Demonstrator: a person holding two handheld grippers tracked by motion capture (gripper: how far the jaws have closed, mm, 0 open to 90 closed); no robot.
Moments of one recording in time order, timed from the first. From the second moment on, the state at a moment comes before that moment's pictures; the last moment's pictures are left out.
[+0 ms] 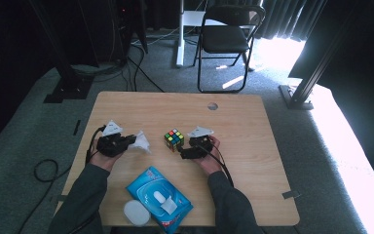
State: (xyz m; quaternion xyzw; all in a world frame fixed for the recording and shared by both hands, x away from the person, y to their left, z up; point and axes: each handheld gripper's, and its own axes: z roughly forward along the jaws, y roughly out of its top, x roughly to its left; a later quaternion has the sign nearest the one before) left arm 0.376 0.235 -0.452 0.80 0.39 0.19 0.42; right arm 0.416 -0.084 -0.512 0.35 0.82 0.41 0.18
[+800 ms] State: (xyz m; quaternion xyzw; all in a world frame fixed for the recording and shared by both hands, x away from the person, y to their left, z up) left arm 0.377 0.239 -0.452 0.79 0.40 0.18 0.42; right arm 0.444 -0.053 -0.531 0.35 0.83 0.40 0.15
